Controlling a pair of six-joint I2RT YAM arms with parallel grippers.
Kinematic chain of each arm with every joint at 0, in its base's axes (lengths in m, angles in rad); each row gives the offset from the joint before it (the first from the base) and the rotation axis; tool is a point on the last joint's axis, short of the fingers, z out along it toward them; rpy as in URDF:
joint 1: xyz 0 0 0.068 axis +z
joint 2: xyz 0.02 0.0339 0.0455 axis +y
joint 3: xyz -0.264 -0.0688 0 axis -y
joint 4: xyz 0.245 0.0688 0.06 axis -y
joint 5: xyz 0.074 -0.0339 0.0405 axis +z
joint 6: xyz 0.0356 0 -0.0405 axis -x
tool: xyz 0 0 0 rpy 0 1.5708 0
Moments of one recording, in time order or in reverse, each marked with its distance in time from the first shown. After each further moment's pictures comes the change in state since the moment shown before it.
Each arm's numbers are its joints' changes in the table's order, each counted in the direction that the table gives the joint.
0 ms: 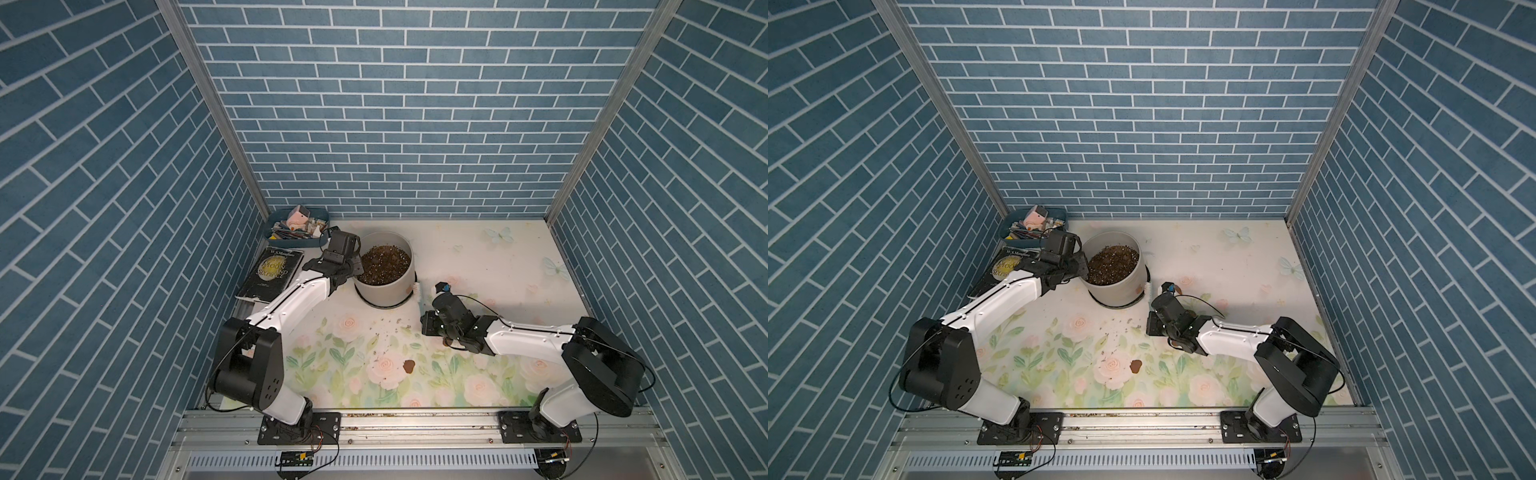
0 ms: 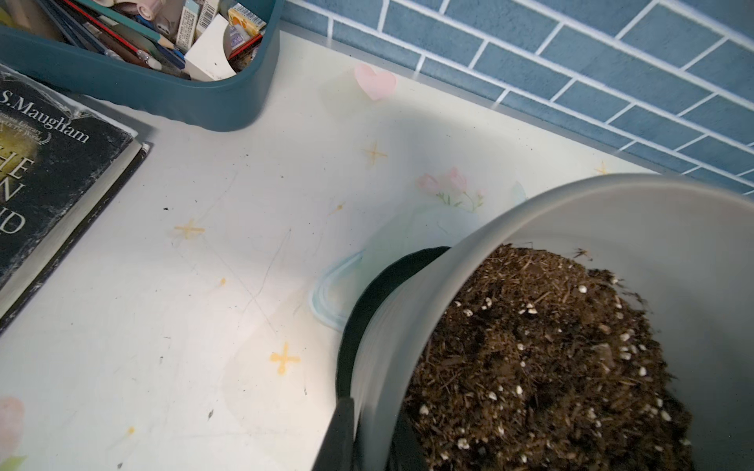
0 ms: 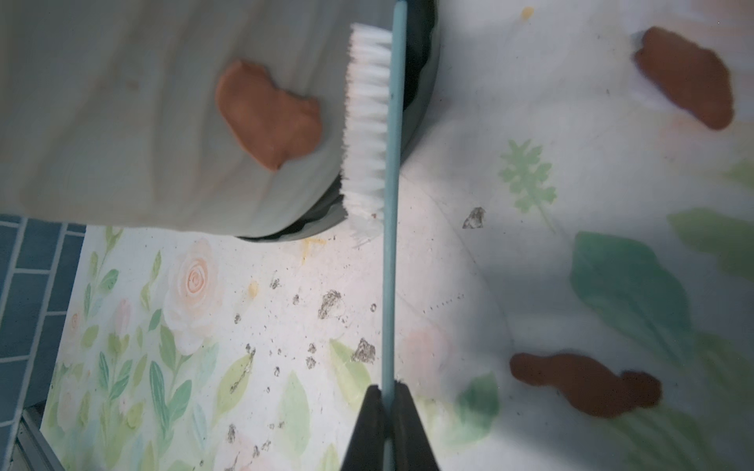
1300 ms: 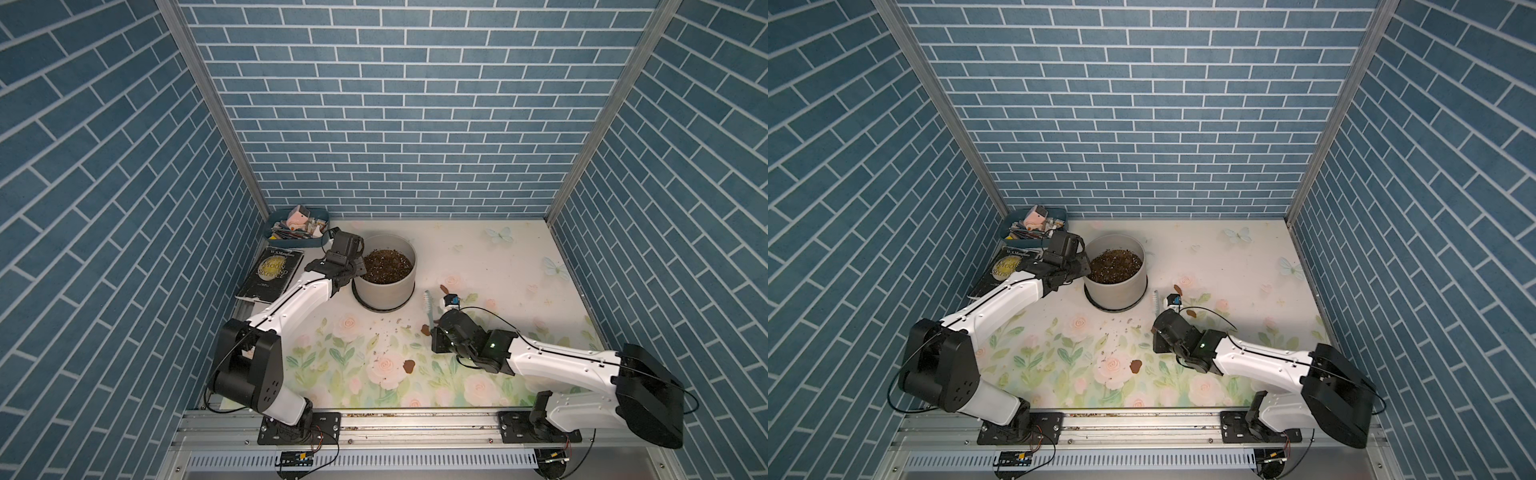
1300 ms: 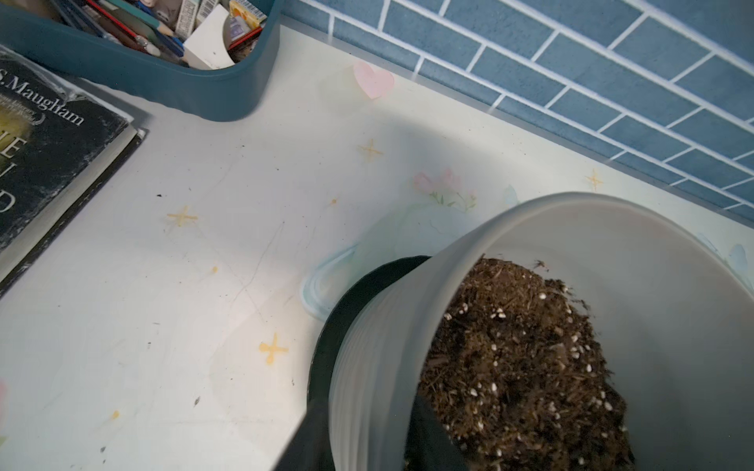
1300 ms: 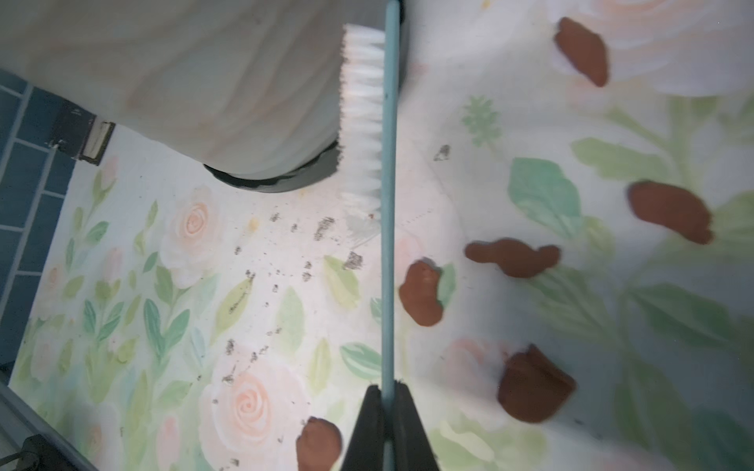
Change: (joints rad) left arm -0.026 0.005 0.013 -0.010 0.014 0.033; right arm 0.067 -0.349 -0.106 -0.290 -0.137 -0.010
